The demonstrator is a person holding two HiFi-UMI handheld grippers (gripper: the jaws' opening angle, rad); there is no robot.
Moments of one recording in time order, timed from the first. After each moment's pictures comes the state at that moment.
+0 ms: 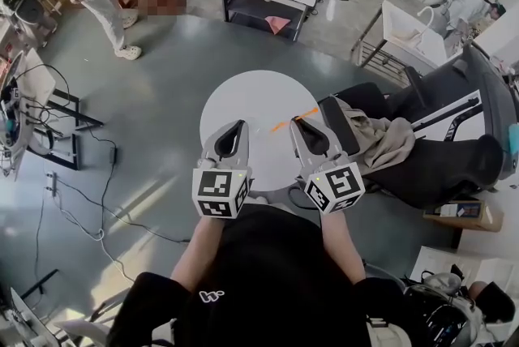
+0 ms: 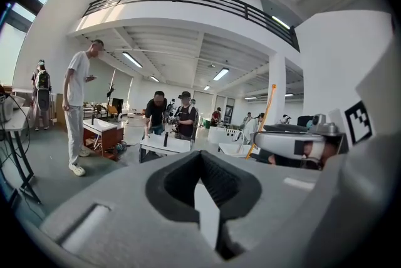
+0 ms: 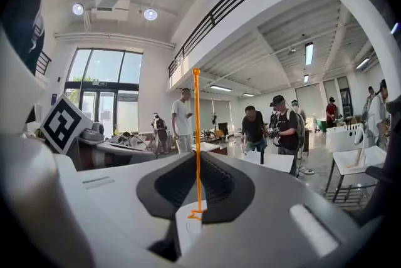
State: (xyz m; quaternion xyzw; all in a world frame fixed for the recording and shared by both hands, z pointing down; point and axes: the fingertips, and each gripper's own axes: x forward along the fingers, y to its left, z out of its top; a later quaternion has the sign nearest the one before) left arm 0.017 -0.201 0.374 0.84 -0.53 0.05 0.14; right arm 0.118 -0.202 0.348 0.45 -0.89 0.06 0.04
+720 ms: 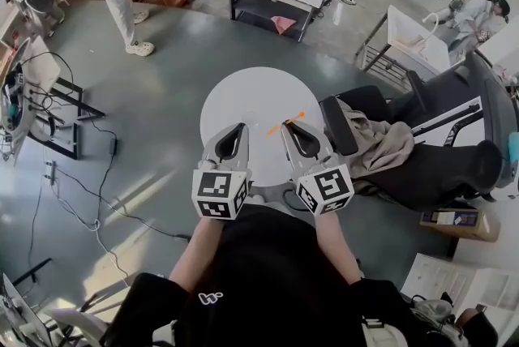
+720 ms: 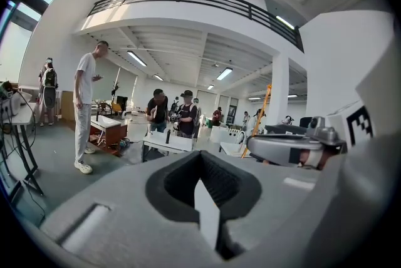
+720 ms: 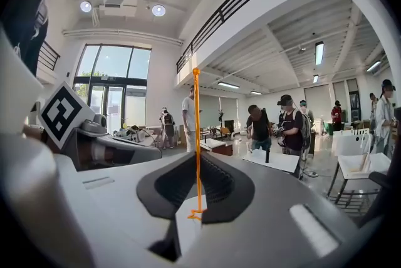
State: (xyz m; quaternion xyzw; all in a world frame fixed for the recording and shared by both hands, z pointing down) left arm 0.020 -0.174 0.385 0.83 -0.54 0.05 0.15; right arm 0.102 -0.179 0.364 0.42 -0.90 0.05 0.06
